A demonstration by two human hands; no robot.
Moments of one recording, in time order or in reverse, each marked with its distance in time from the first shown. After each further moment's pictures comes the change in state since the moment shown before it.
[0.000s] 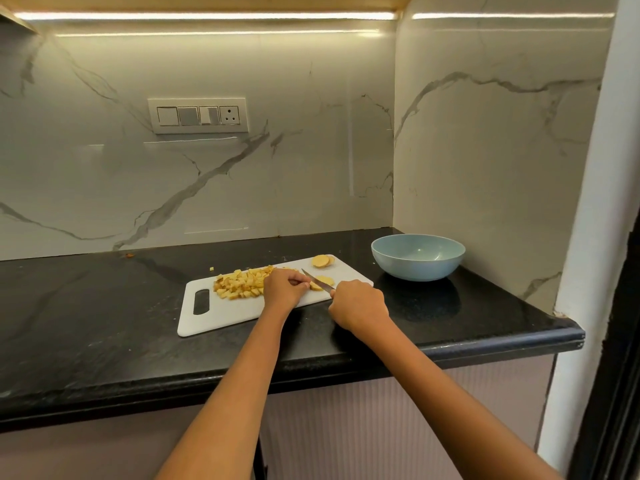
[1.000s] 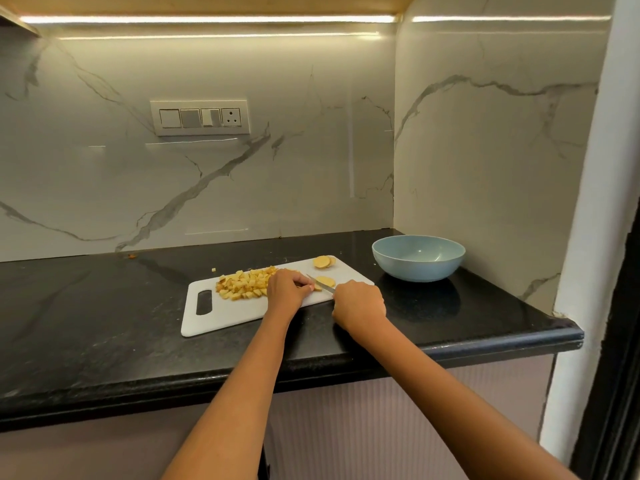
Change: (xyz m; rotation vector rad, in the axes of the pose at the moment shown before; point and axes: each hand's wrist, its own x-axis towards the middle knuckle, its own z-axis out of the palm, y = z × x) left_hand -0.005 0.003 -0.001 0.077 -0.025 0.056; right_hand 0.004 -0.001 0.004 -0.193 0.018 -0.056
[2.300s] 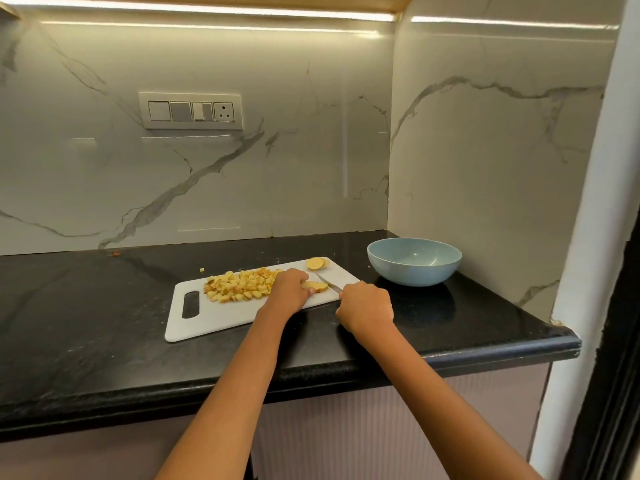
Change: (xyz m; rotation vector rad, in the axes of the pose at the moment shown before) left_hand 0.016 0.008 0.007 0.257 -0.216 0.037; right_hand 0.004 0.012 0.000 -0.009 -0.007 0.086
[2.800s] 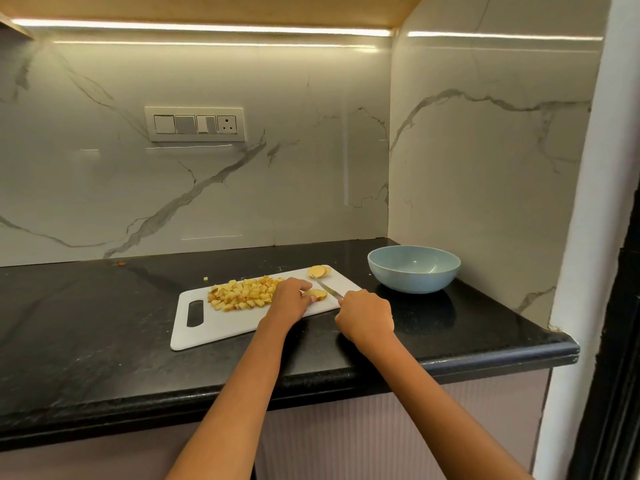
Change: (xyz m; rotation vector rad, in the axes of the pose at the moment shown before) left_hand -0.005 -0.005 0.001 -0.102 0.045 0.033; right_hand -0.008 -0.002 -0.004 0.118 0.017 0.025
